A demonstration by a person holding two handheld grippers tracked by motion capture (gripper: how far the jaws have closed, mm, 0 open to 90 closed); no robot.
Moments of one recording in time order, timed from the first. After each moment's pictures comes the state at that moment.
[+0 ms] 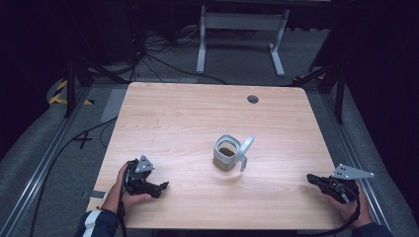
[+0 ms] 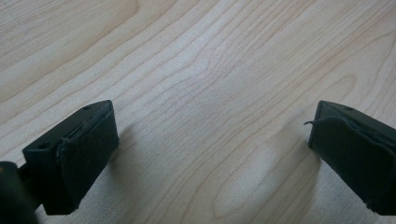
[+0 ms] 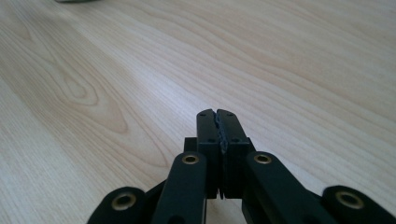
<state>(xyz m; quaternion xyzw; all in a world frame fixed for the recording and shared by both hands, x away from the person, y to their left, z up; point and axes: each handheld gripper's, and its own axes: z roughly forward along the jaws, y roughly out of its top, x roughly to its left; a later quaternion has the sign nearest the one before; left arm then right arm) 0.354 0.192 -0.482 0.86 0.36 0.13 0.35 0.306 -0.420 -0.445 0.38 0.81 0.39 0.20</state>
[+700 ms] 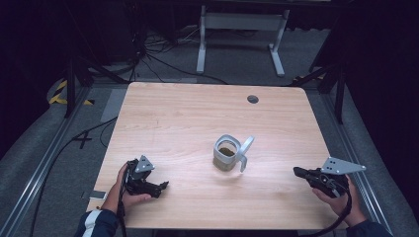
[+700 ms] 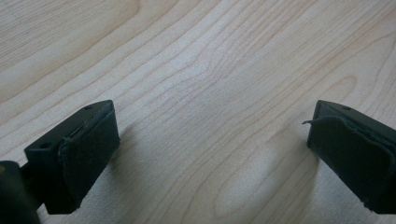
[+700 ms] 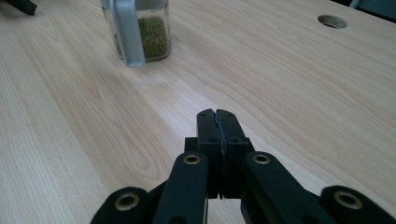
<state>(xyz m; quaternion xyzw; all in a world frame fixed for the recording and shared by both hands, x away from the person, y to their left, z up) 0.354 0.192 -0.482 0.86 0.36 0.13 0.35 0.312 -0.368 -0.406 0.30 0.83 0.43 0.20</state>
